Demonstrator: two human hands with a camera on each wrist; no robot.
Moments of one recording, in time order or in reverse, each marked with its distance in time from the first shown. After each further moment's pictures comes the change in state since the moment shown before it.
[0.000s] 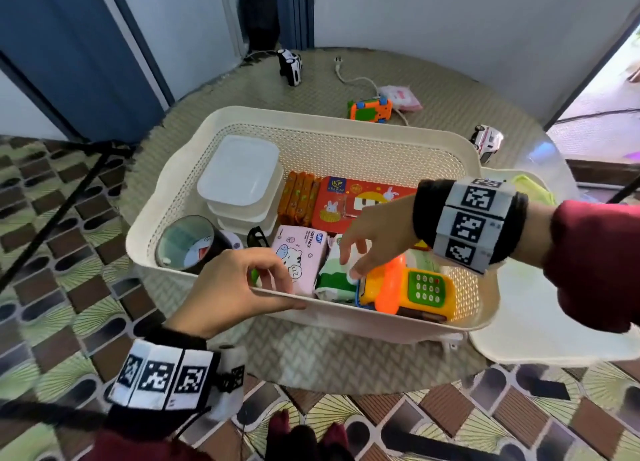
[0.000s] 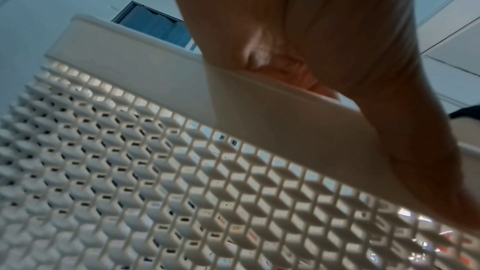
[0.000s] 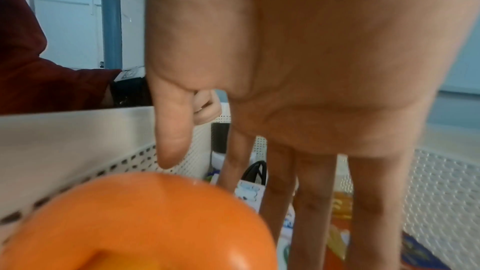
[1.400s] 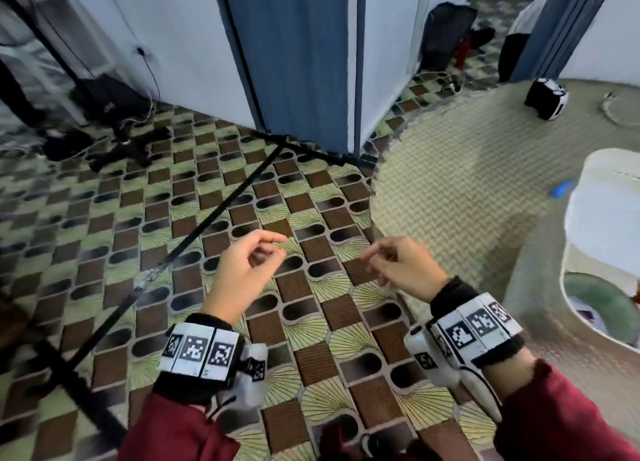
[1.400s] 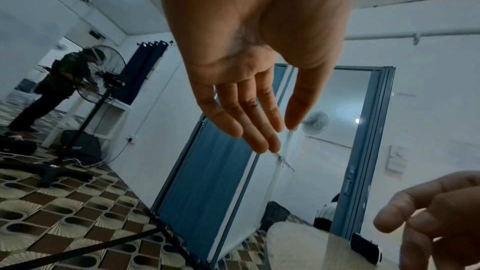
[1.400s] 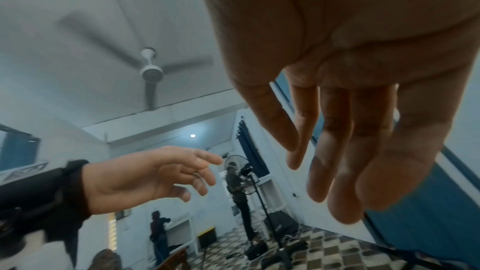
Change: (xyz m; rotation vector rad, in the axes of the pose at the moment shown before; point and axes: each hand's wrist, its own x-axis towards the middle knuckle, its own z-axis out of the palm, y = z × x) left_hand -0.176 -0.282 -0.295 -0.141 0.669 -0.359; right_hand 0.298 -0.331 -0.085 0.906 0.615 -0.209
